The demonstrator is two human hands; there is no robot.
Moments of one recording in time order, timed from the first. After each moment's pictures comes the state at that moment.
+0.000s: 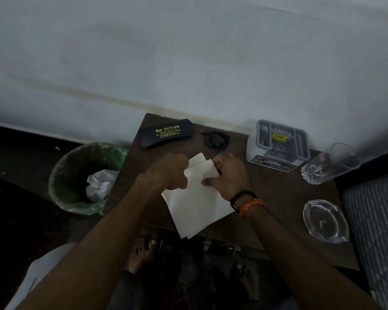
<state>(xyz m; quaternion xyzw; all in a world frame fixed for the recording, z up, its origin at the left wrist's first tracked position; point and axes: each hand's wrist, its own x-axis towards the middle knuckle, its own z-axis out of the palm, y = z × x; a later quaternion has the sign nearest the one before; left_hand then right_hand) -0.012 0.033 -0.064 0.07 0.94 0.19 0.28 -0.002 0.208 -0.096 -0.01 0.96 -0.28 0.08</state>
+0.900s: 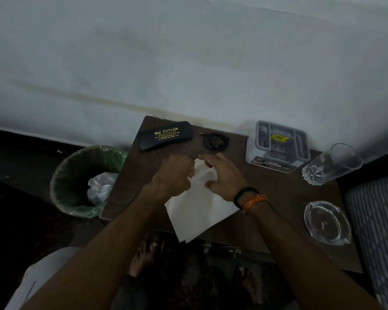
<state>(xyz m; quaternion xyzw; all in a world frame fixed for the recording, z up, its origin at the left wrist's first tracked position) -0.008 0.045 -0.077 0.09 0.96 0.21 0.18 -0.016 0.215 -0.101 -0.13 0.94 -0.27 0.15</state>
